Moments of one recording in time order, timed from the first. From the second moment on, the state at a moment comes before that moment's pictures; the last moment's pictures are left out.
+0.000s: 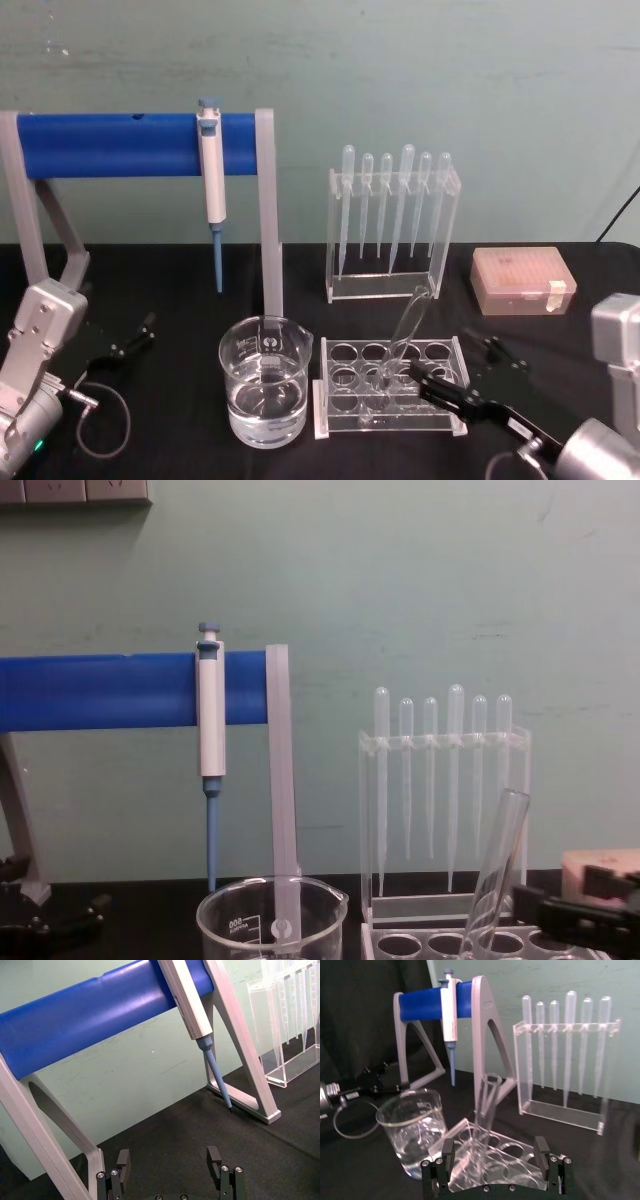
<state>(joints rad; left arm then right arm) -0.20 0.60 0.45 -1.41 -0.25 -0.12 0.03 -0.01 0.61 -0.34 -1.72 0.60 0.00 0.29</state>
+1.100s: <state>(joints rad) -0.20 0.60 0.45 -1.41 -0.25 -0.12 0.03 0.12 0.37 -0.34 -1.55 0.68 0.03 0.34</state>
